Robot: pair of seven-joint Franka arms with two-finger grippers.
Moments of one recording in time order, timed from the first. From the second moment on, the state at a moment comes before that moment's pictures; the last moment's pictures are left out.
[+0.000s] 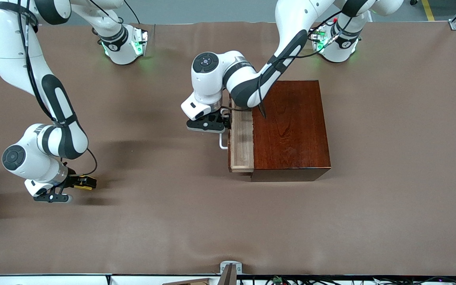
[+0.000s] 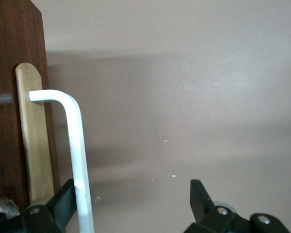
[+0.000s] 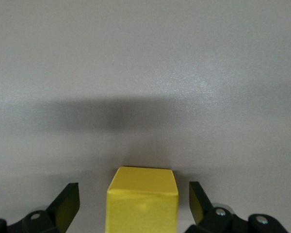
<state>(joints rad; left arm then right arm) -0.76 0.73 -0.23 -1.38 0.28 2.23 -0.96 -0.05 0.67 -0.07 -1.75 0.10 2.47 -0.13</state>
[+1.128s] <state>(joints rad) -0.78 0.74 -0.23 -1.37 0.24 2.32 -0.96 -0.06 0.68 -0.07 -1.73 0.10 2.41 -0.28</state>
